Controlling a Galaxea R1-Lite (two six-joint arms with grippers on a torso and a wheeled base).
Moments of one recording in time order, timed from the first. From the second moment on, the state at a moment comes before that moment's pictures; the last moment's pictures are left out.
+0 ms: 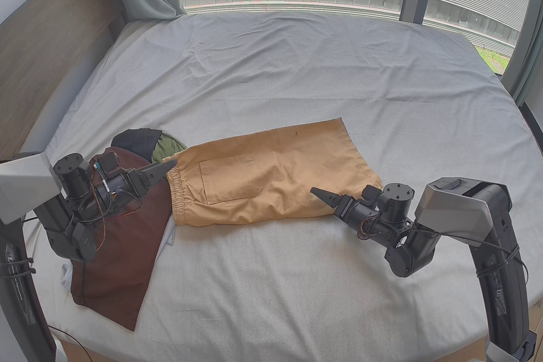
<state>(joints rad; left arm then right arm) 0.04 2.23 -0.71 -1.55 -0.74 -0.50 0.35 2.63 -1.06 -1.44 0.34 0.83</state>
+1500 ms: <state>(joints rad) 0.05 2.23 -0.69 -1.55 -0.81 -0.50 0.36 2.56 -0.78 -1.54 0.33 0.80</state>
